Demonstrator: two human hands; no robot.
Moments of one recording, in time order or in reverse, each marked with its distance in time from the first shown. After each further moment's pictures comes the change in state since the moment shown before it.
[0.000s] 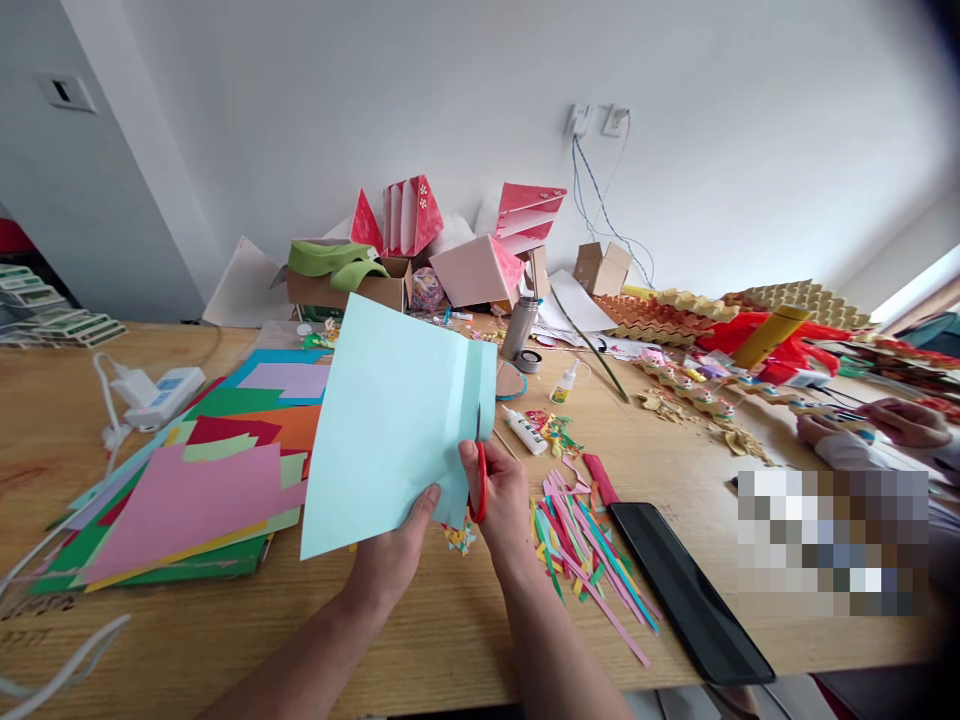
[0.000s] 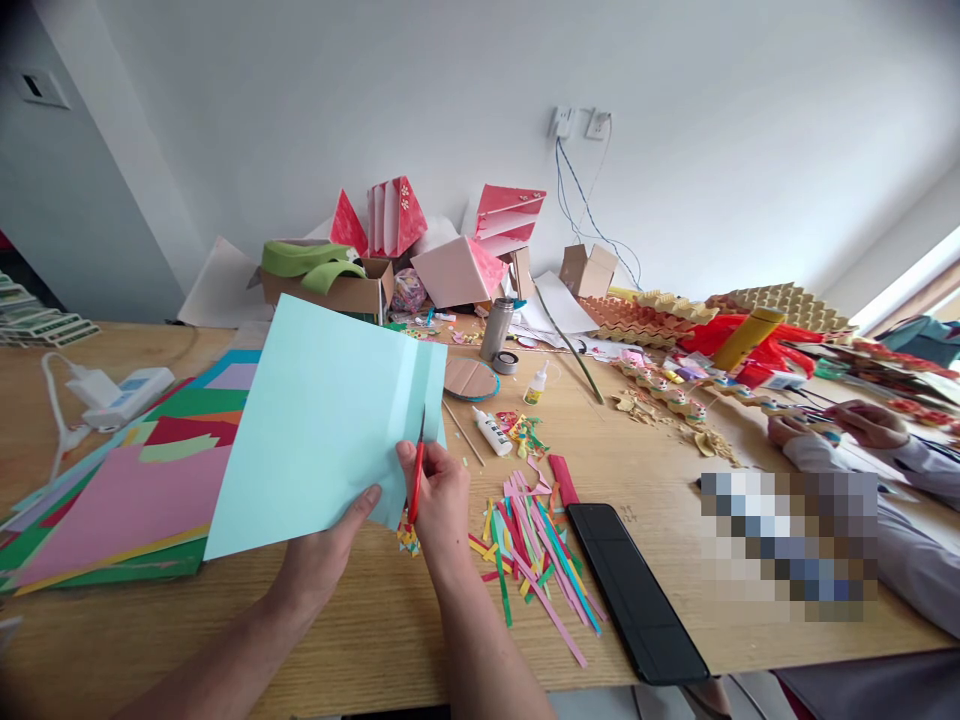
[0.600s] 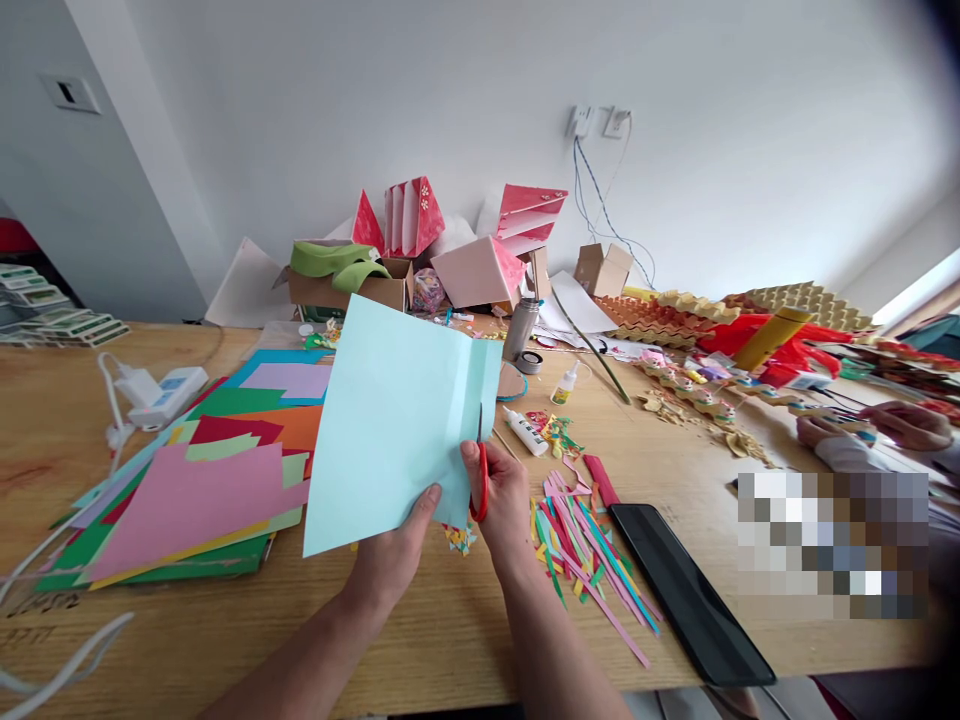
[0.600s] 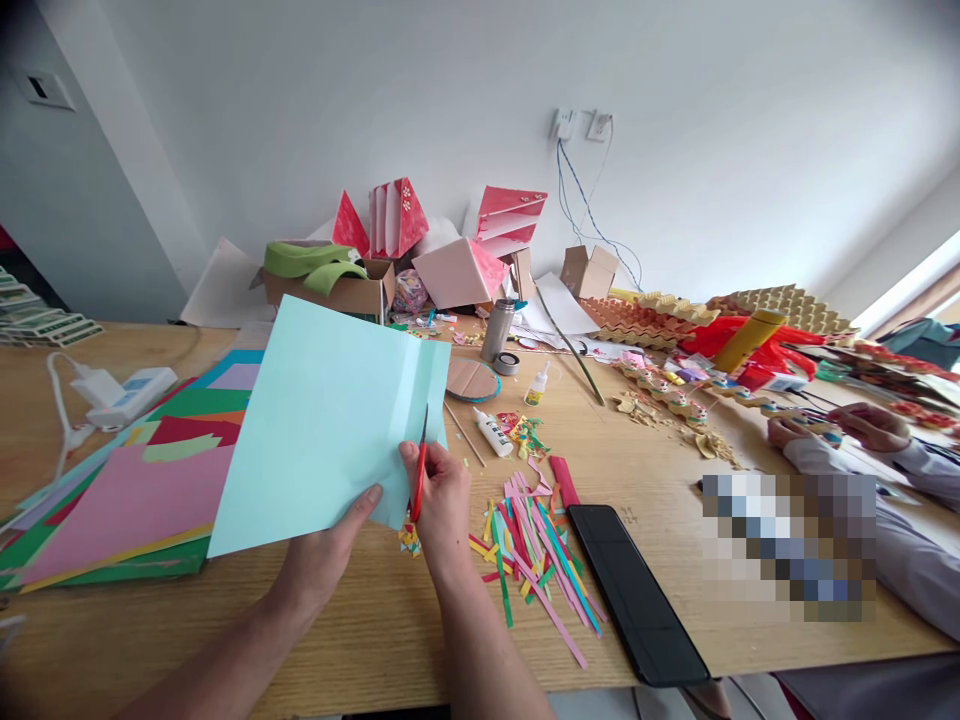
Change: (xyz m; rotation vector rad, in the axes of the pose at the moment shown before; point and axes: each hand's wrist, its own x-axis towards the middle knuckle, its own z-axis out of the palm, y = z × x) left_hand 0.000 0.003 0.000 0.020 0.004 -0.006; right_hand -0.001 -0.001 0.000 -0.023 0.014 -0.011
